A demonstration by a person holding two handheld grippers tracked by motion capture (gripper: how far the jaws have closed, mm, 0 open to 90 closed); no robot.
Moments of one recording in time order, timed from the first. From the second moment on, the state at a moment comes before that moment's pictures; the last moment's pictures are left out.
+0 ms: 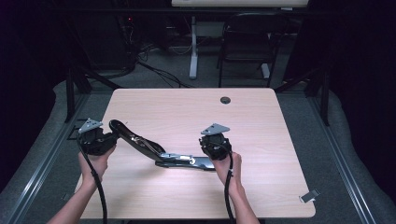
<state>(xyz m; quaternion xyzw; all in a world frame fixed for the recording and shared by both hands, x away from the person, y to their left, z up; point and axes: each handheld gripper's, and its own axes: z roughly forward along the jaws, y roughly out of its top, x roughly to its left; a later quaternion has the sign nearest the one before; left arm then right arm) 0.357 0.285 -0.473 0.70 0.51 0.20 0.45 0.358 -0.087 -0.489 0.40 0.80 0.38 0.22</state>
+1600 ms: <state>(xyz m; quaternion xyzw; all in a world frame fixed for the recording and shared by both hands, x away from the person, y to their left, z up) 0.362 0.239 -0.456 0.72 0.47 0.21 0.46 0.360 -0.006 -0.456 0.33 0.80 0.44 0.24</state>
